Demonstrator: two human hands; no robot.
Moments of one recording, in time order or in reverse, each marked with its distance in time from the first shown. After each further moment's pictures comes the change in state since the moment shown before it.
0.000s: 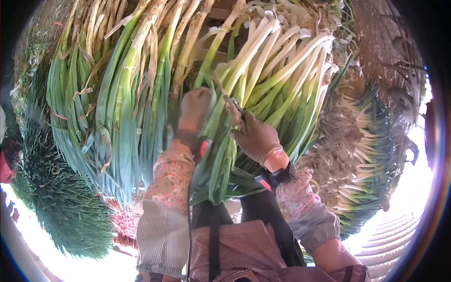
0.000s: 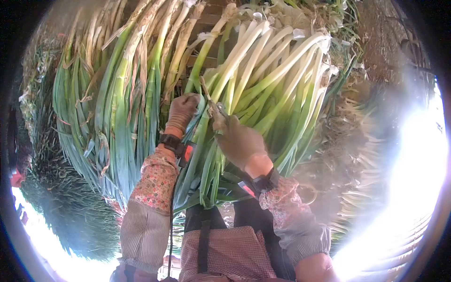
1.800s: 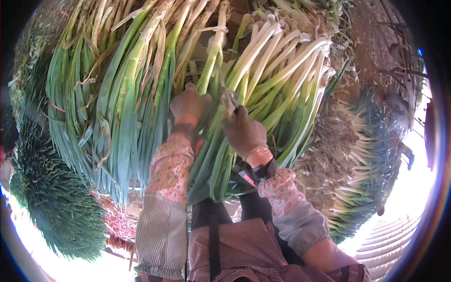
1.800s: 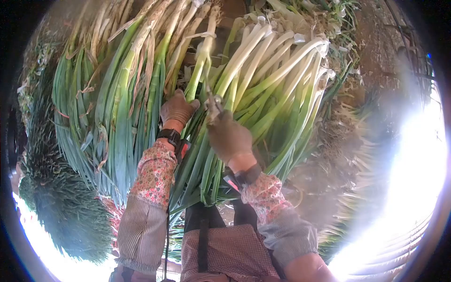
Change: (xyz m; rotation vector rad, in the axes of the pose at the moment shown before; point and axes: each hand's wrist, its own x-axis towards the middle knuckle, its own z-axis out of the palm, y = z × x) left_hand -0.017 0.036 -0.025 0.831 -0.022 -0.189; right_hand 0.011 -0.020 0.046 0.068 0.169 0.064
